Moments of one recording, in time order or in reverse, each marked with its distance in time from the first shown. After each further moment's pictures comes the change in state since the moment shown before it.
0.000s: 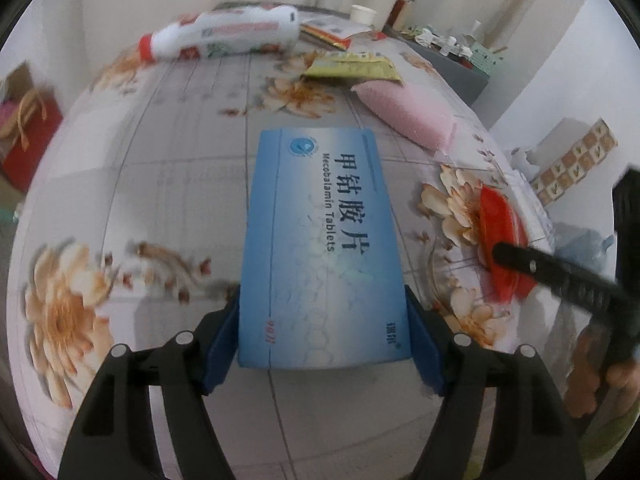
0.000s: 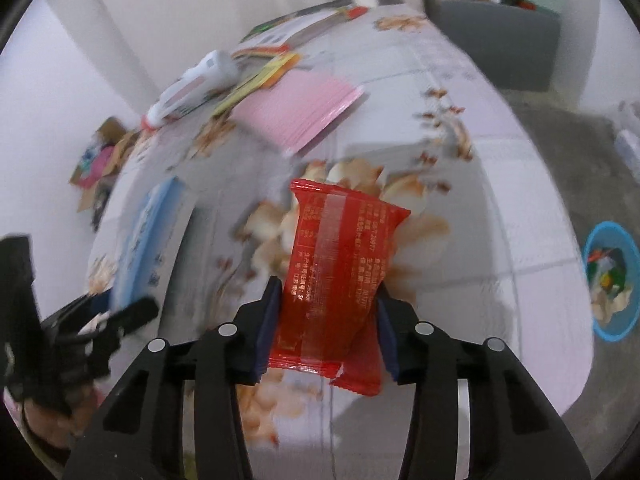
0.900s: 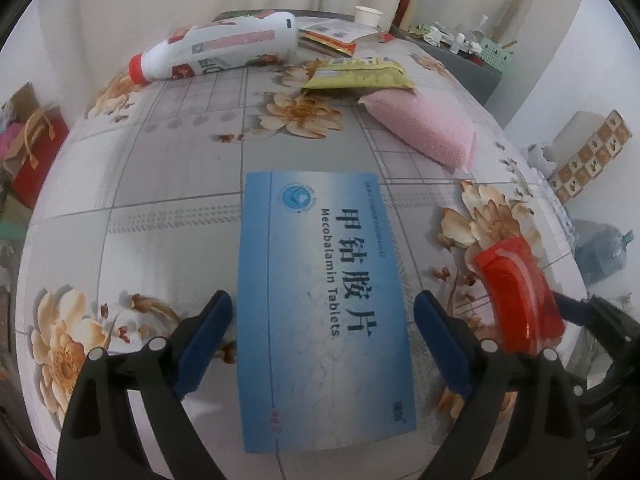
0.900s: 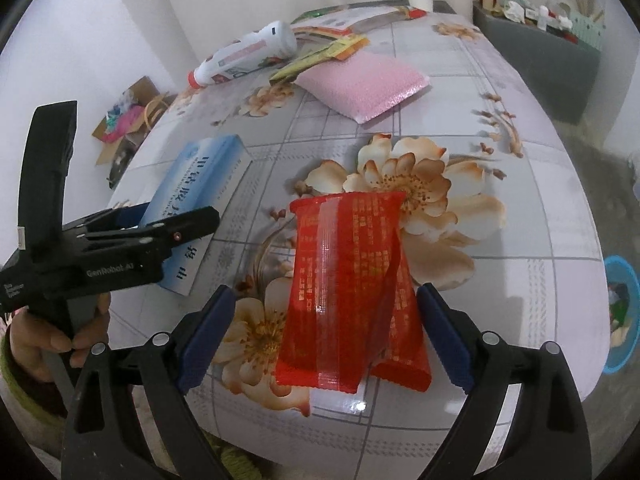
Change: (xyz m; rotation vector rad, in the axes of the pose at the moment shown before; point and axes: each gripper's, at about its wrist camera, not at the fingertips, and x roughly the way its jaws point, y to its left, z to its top) left arm 0.021 -0.009 0.023 0.058 -0.032 0.084; right arm 0.006 0.034 -0.016 -0.159 0.006 0.021
